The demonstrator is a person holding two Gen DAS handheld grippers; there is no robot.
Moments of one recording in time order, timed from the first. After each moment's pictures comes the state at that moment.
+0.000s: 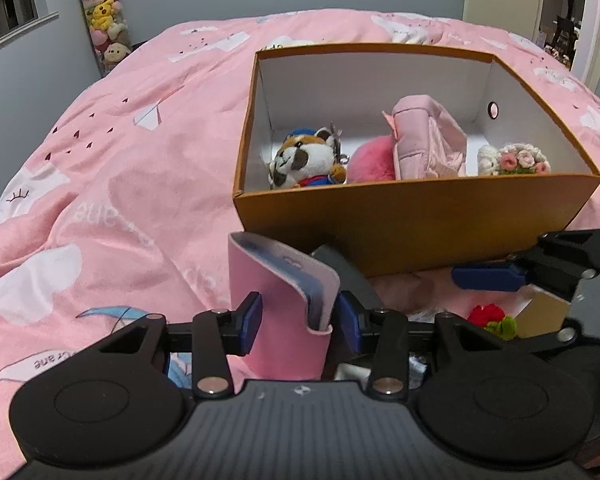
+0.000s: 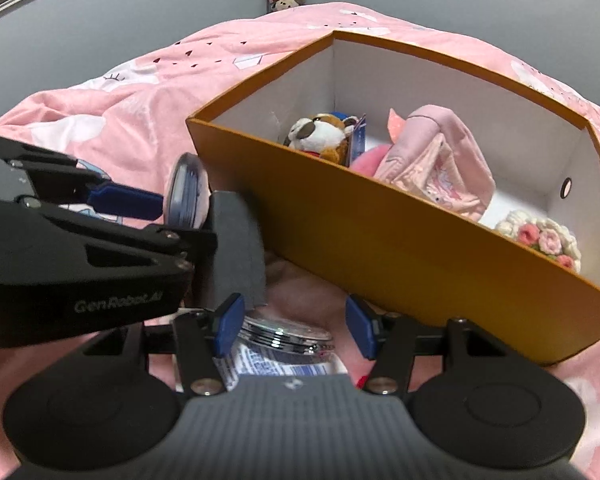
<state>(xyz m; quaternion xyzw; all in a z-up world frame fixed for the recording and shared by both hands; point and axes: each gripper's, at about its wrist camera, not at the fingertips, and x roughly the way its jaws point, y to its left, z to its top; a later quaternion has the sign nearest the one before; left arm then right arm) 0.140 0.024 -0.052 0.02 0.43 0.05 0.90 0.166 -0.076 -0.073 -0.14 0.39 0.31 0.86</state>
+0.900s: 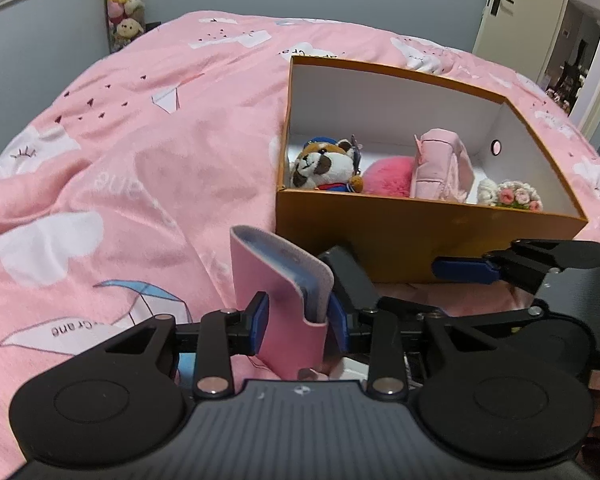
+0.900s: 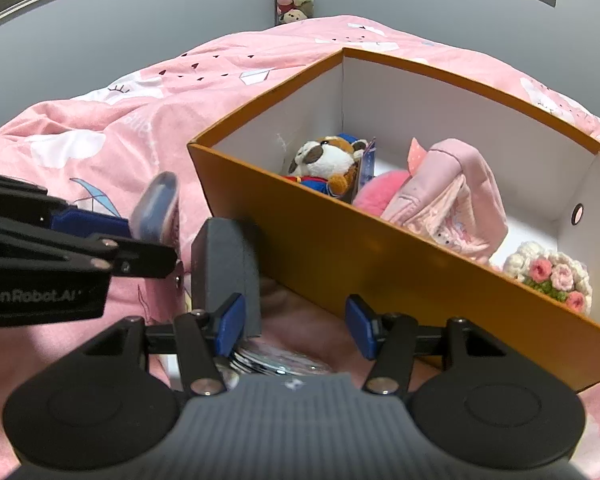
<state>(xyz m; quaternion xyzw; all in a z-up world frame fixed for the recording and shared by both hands) 0.122 0.059 -0.043 -0.07 0.42 0.04 0.90 0.176 -0.065 -0.070 -0.14 0.37 0.32 0.86</state>
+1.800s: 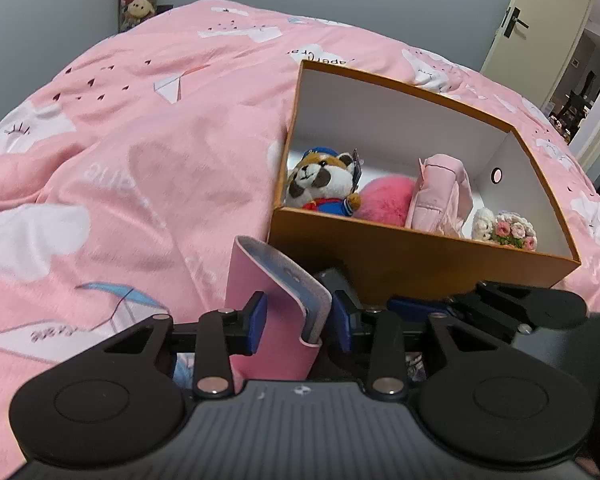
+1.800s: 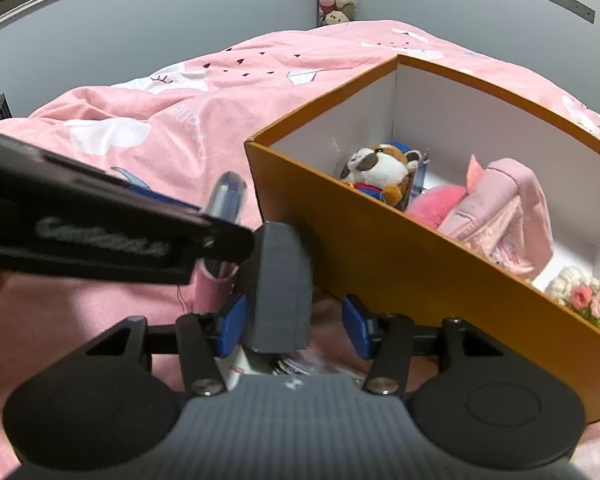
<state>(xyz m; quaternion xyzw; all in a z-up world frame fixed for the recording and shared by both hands) 0.131 0.068 -0.039 -0.13 0.42 0.05 0.90 0.171 -0.049 -0.072 -0.16 0.37 0.37 0.84</state>
